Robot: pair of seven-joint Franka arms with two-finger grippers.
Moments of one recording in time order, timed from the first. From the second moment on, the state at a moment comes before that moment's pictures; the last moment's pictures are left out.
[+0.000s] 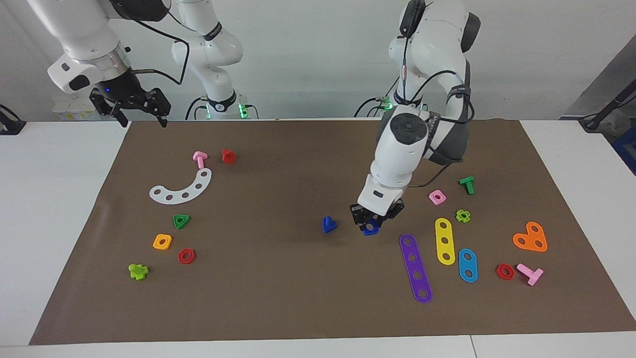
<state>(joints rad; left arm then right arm) -0.27 0.52 -0.18 -1.34 0.06 1.95 -0.53 0.11 -0.06 -0.15 -1.61 -0.03 1.49 -0.02</state>
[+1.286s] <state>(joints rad) -0.09 0.28 -0.18 -1.88 0.05 2.10 -0.16 0.61 0.45 -0.13 -1.39 0.05 2.03 0.56</state>
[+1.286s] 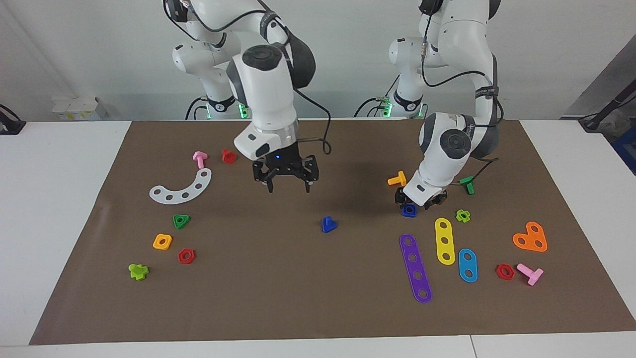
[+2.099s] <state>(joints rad) 0.00 0.19 -0.17 -1.59 0.05 1.63 -0.11 0.71 0.62 -0.13 -1.53 0.05 2.28 0.59</state>
